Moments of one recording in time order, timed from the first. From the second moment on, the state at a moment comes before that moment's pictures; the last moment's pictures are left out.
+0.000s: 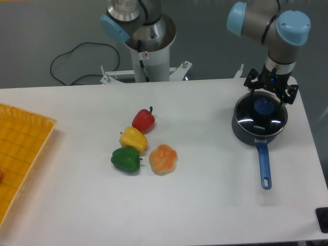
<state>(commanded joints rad) 2.99 -1.84 -1.75 -1.05 1.54 1.49</state>
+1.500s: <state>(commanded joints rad) 2.98 -1.87 -1.76 -1.01 1.54 1.48</state>
